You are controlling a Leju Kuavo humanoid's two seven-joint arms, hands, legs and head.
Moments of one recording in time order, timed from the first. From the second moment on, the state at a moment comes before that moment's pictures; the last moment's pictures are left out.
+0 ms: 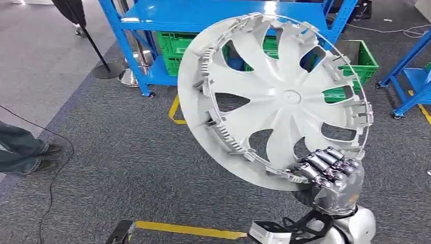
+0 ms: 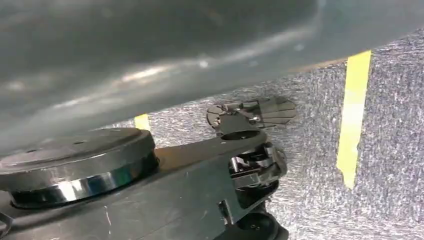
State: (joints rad) left arm -0.15 -0.19 0.56 -0.25 -0.51 0.05 -0.19; right arm 0.15 0.09 0.26 -2.00 1.07 -0.69 -0.66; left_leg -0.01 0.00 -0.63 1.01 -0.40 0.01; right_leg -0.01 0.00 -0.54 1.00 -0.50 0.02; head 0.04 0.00
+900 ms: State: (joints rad) left arm -0.14 -0.19 0.56 -0.25 -0.51 0.05 -0.19; right arm 0.15 0.08 0.26 -1.99 1.05 -0.69 -0.65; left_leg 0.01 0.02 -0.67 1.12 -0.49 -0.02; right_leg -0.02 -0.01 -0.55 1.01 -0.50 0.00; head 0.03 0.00
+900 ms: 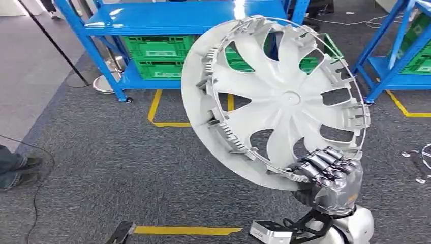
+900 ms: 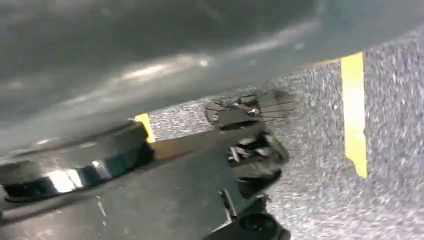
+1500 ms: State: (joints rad) left arm -0.14 -0.19 0.56 -0.25 -0.50 0.05 -0.19; right arm 0.14 0.08 0.27 -1.98 1.05 -0.69 -0.65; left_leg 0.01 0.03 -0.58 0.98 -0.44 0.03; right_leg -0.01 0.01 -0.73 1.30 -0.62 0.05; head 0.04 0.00
